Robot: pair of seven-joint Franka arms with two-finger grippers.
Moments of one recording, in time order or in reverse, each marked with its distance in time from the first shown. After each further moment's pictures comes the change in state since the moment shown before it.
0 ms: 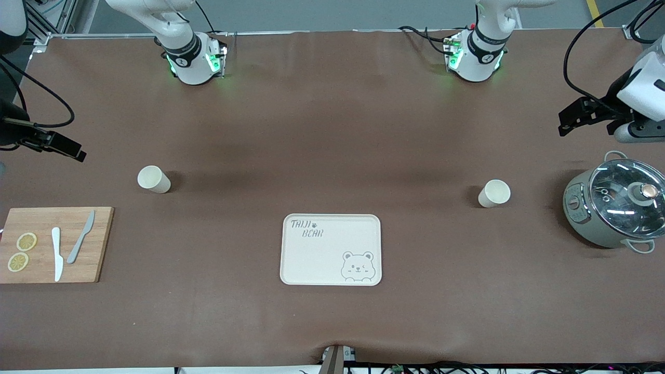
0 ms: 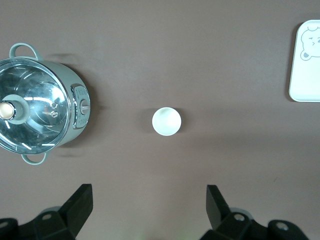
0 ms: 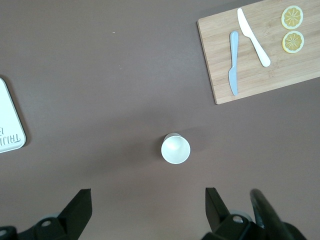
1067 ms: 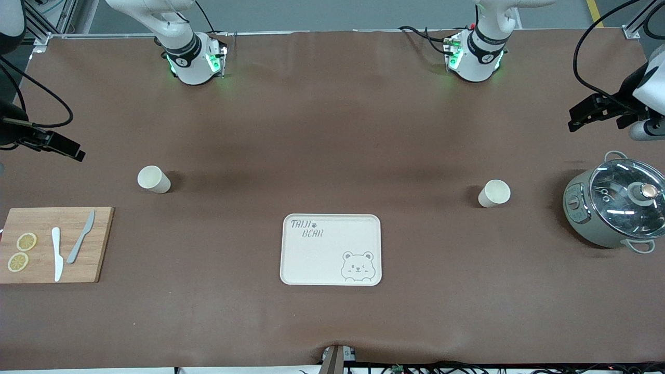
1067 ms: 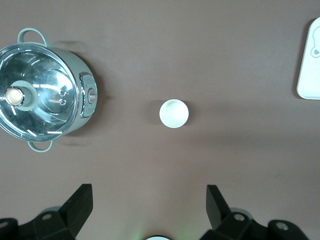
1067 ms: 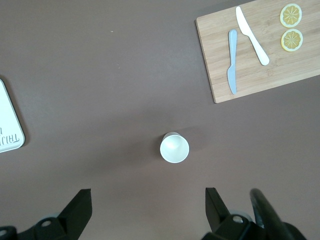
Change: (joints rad) left arm 0.016 0.008 0.029 0.023 0.001 -0.053 -0.003; right arm -0.005 0.000 0.000 0.000 0.000 -0.005 0.000
